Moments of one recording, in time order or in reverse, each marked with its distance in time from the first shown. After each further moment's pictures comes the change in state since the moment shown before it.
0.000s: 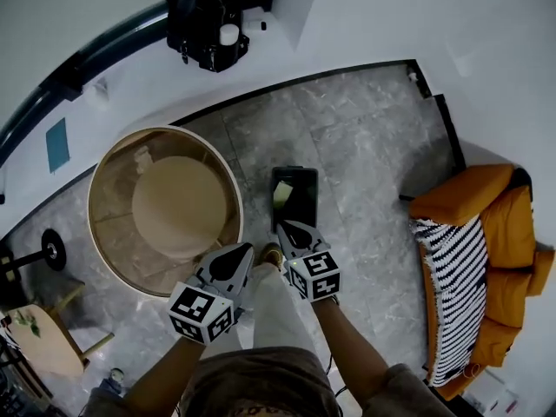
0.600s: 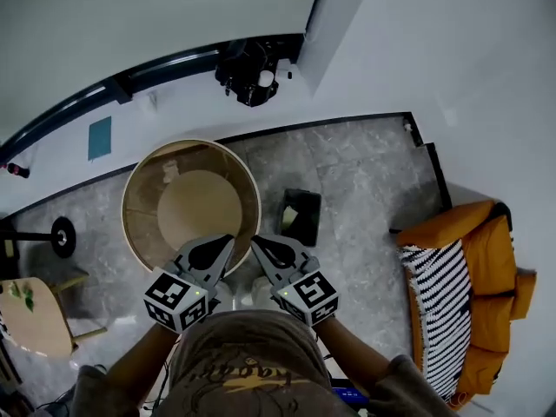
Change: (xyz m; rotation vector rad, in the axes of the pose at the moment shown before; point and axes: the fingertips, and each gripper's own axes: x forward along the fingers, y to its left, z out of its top) left arm -0.178 -0.043 0.088 0.145 -0.166 0.033; right arm -0.139 0.221 0.129 -0.276 -0.254 0.320
